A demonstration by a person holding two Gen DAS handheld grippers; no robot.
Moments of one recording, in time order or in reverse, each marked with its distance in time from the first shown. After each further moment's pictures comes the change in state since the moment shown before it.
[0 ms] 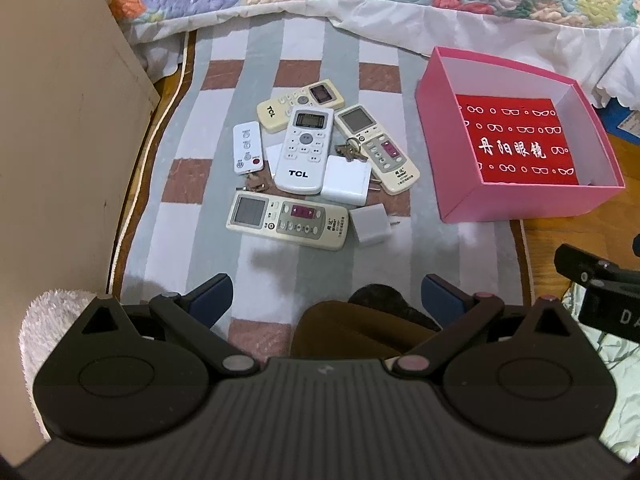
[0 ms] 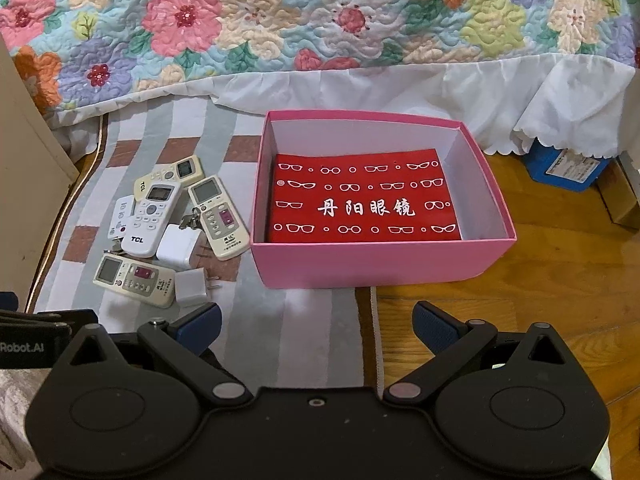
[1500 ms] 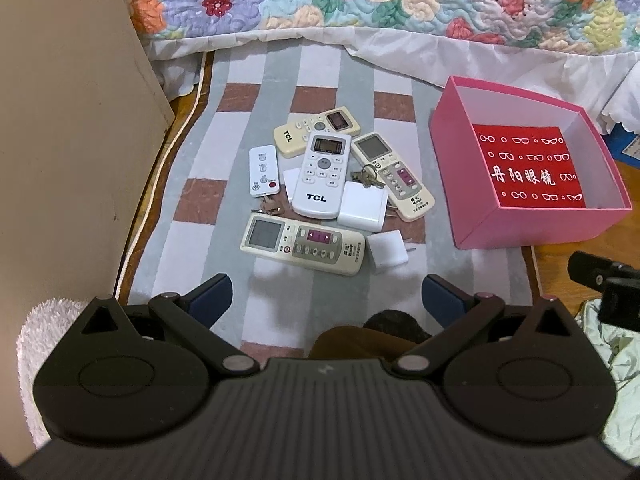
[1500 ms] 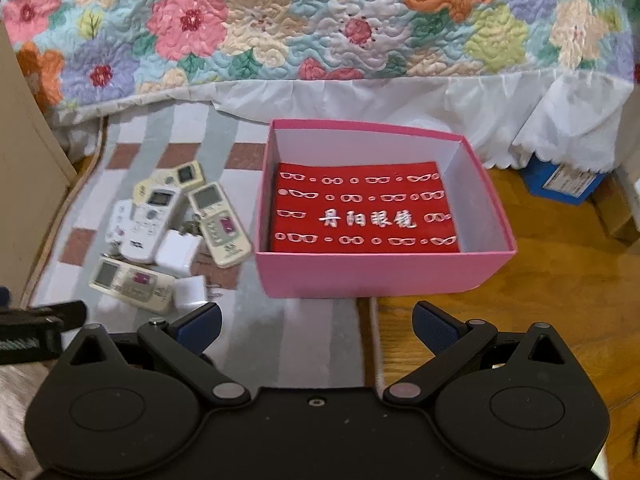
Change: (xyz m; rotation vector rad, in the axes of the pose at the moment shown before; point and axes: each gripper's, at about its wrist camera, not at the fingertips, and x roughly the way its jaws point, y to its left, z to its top) left arm 0.001 0.015 -0.011 -0.024 -0.118 0.012; right arm -0.003 0.004 0.002 0.003 -0.028 0.015
